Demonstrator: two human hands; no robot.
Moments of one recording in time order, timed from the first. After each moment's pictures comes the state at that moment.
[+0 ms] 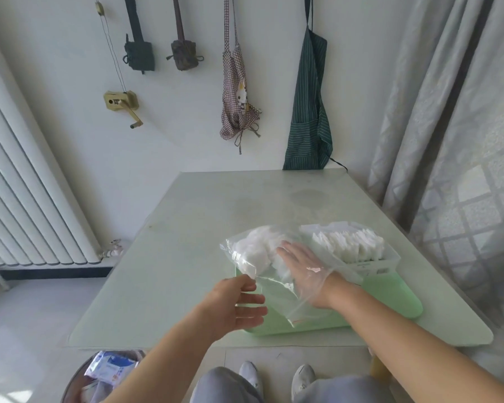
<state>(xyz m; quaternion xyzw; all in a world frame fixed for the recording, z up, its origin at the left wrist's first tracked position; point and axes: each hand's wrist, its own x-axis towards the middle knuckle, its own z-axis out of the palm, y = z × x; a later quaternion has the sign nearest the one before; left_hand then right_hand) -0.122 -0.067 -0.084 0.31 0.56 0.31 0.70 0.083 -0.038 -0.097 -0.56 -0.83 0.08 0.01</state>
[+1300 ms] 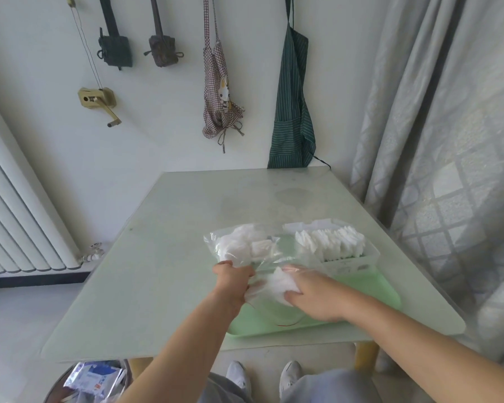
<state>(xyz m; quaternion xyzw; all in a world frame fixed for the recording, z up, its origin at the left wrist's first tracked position) -0.066 -0.025 -0.105 0.30 0.58 0.43 0.62 0.107 -0.072 -0.079 -0.59 -0.77 0.24 0.05</state>
